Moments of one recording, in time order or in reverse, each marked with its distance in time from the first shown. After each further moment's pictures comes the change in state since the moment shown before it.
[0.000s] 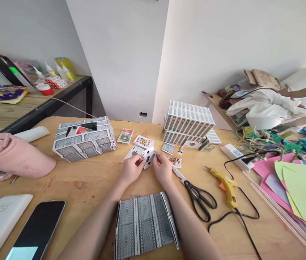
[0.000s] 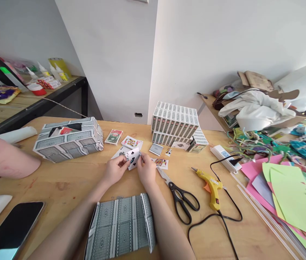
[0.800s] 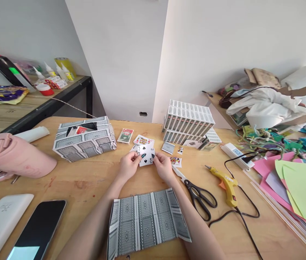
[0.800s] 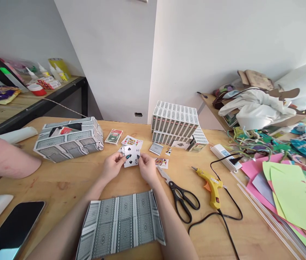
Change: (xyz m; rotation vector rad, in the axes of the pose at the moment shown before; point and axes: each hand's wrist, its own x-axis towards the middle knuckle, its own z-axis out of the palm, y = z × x) left_hand 0.007 -0.019 -0.001 -0.155 0.047 -0.130; right_hand 0.009 -0.003 -0.005 0.424 -0.300 0.125
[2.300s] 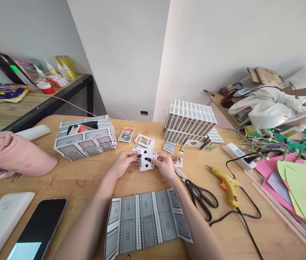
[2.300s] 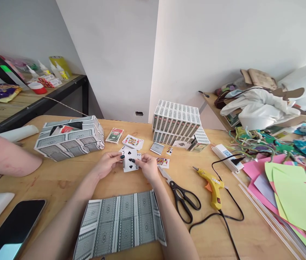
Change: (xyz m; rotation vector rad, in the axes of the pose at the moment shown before) left_hand 0.008 0.017 -0.026 -0.656 -0.322 -0.406; right_hand -0.001 -0.008 0.003 0.269 0.077 0.261
